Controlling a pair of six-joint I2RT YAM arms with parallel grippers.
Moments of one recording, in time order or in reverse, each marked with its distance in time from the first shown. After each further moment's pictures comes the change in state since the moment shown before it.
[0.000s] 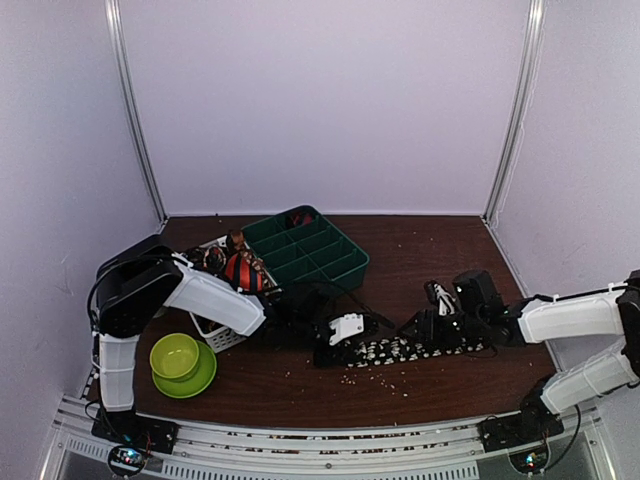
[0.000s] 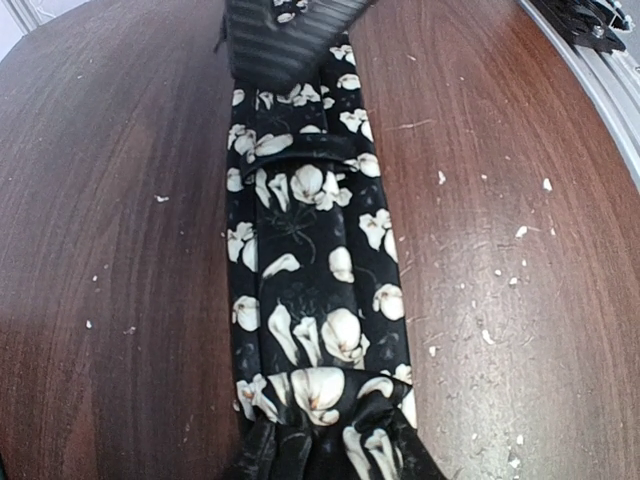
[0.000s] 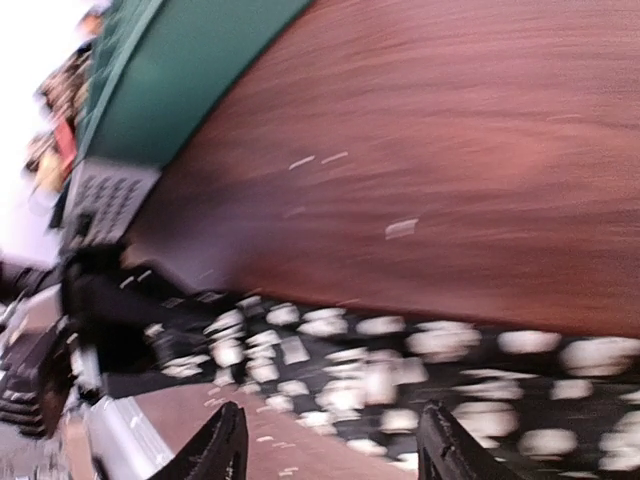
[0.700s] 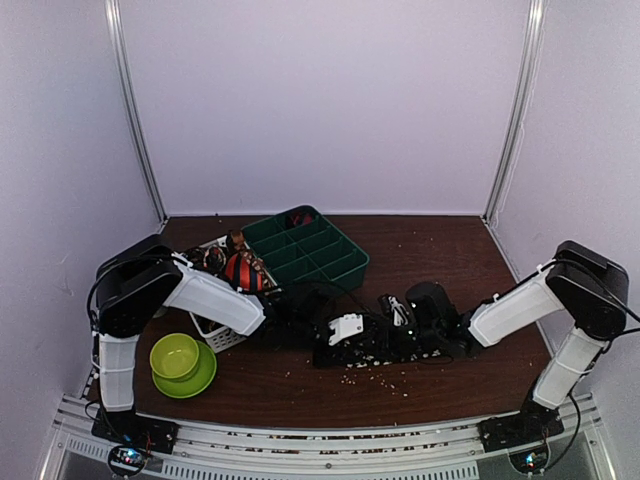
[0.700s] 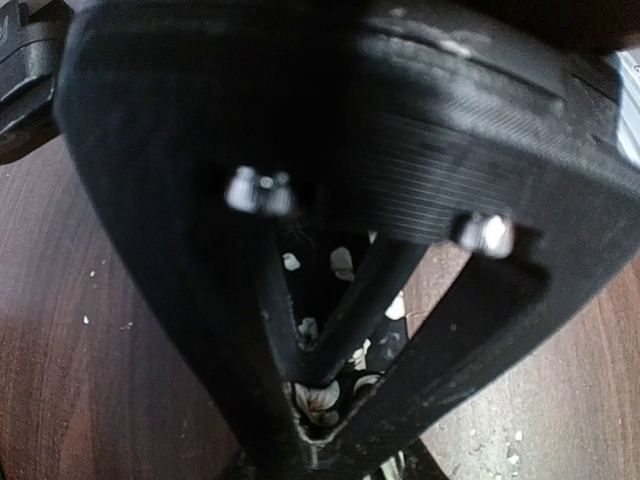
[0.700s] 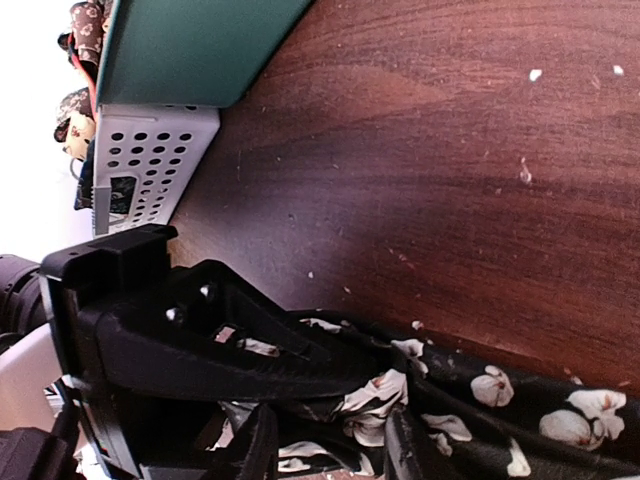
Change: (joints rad) left arm 0.001 -0.002 0.000 -0.009 0.000 0.000; right arm 0.241 0.389 0.119 0.386 -0.049 0.270
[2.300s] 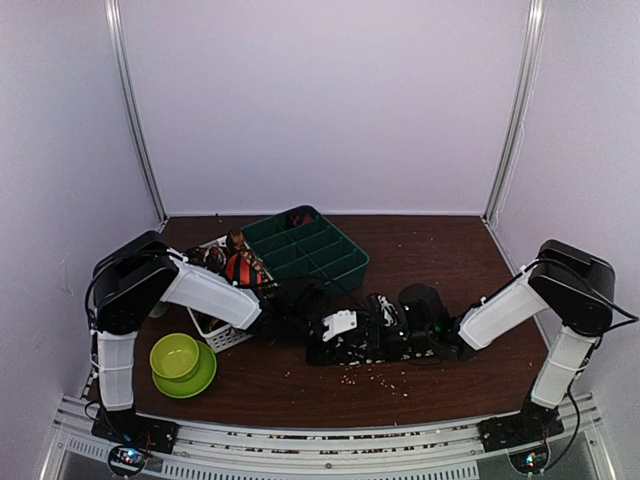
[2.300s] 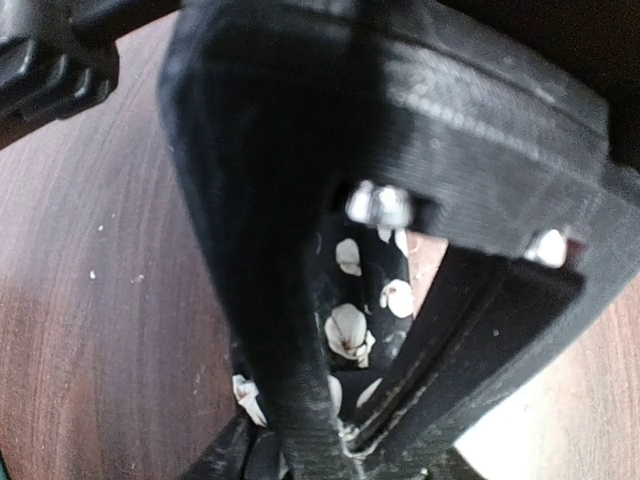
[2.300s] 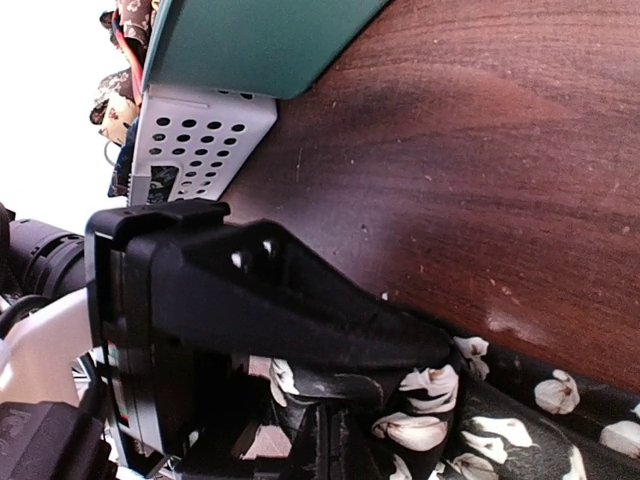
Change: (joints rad) left arm 0.035 -0.012 0.002 -0.059 0.019 -0.004; right arm 0.038 0.089 0.023 0.155 -0.010 0.018
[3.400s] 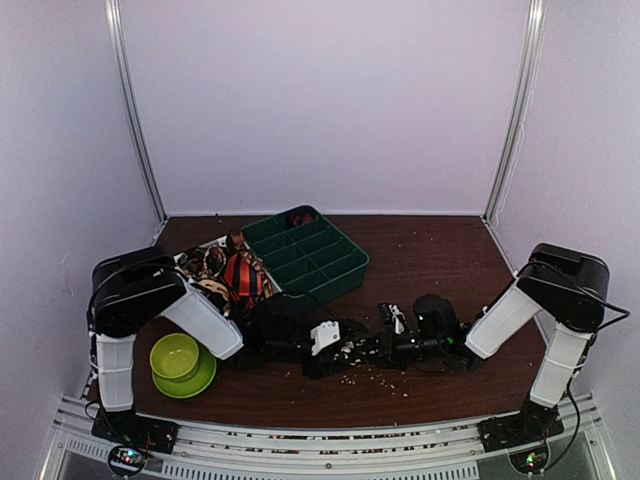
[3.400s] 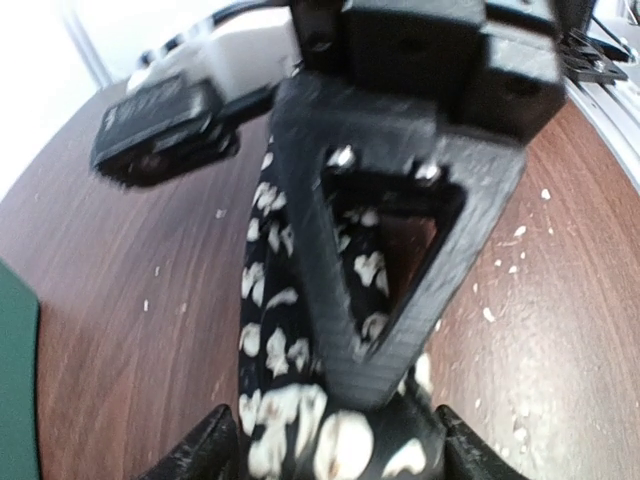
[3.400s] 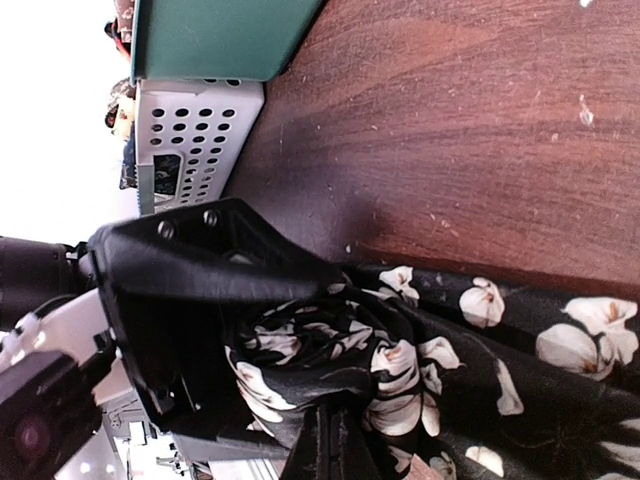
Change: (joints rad) left arm -0.029 -0.016 -0.320 0.654 -0.067 -0.054; right arm -0.049 0.039 -0.127 0.222 -0.079 0.098
